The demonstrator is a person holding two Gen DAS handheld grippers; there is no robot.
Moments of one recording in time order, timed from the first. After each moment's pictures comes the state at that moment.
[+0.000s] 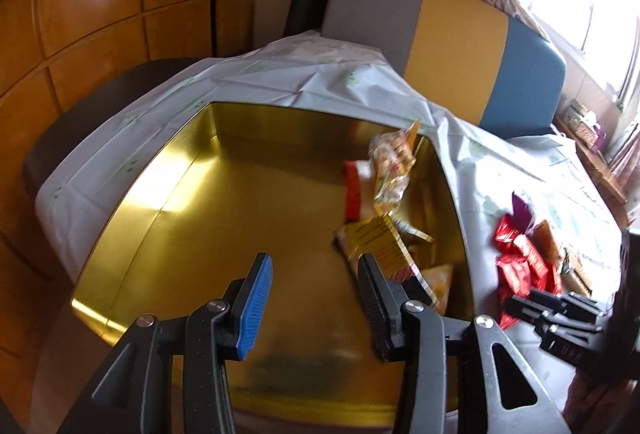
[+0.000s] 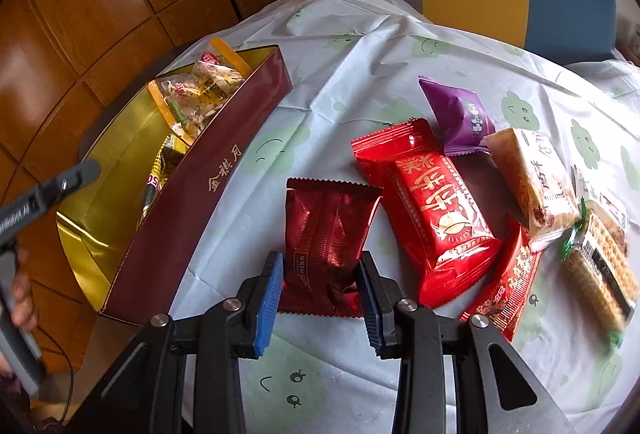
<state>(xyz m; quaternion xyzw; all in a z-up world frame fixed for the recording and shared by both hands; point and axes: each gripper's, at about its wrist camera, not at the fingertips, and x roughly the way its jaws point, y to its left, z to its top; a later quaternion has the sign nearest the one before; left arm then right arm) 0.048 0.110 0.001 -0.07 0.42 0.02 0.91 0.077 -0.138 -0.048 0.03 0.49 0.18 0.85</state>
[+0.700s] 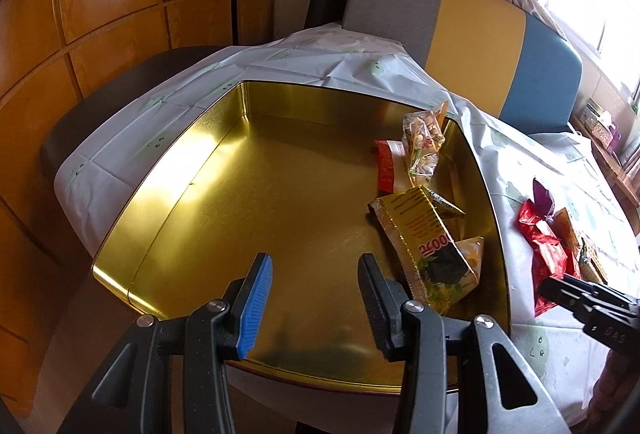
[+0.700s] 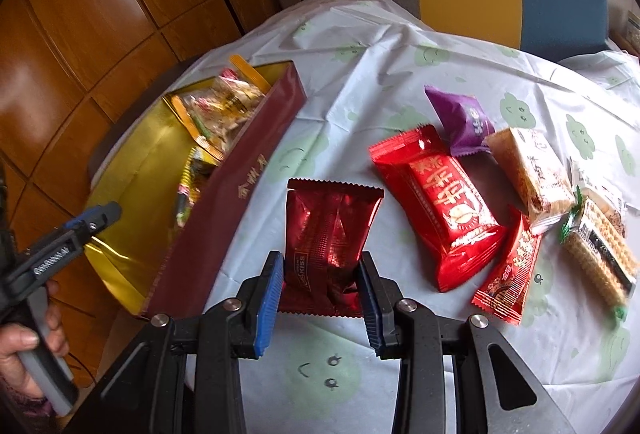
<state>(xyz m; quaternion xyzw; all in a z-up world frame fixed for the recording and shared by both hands) 0.032 0.124 -0.012 -0.07 0.43 0.05 0.90 0.059 -0.133 -0.026 0.06 0.48 0.19 0.86</state>
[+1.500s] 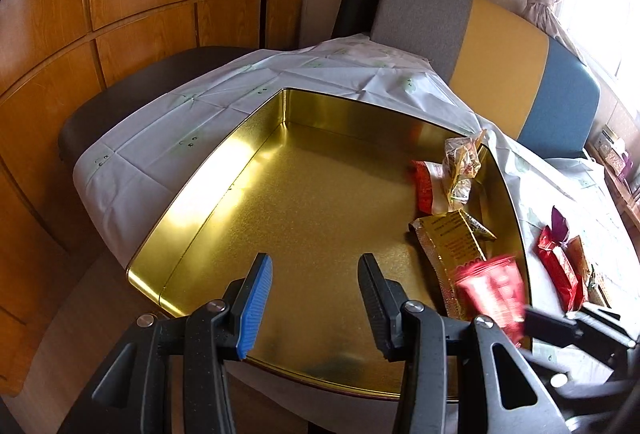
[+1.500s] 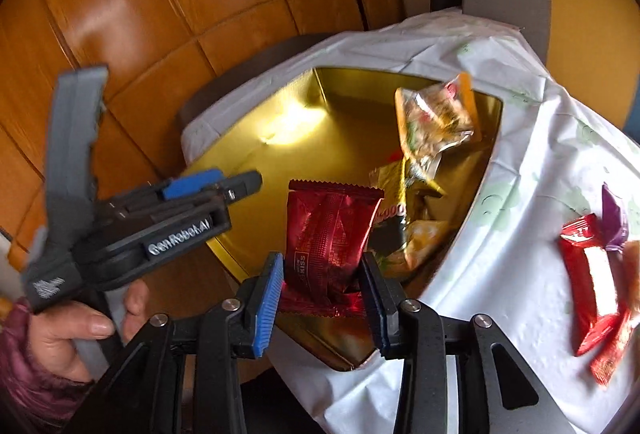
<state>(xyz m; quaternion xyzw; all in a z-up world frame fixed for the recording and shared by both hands) 0.030 0.155 -0.009 -0.09 0.41 0.09 0.90 0.045 -0.005 -0.010 -0.03 0.46 0.35 0.82</state>
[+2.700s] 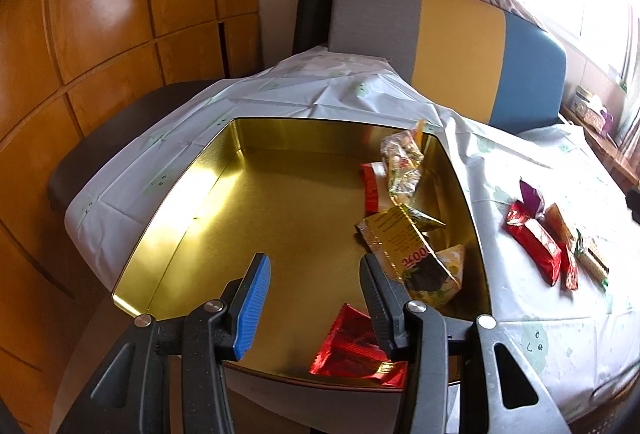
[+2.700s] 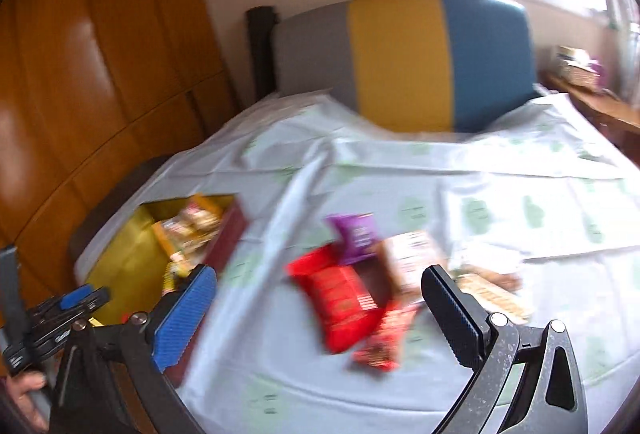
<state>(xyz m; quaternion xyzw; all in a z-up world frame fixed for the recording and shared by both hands) 0.021 0.106 0.011 -0.02 0.39 0.04 0.92 0.038 -0.221 0.051 0.08 0.34 0.06 0.94</state>
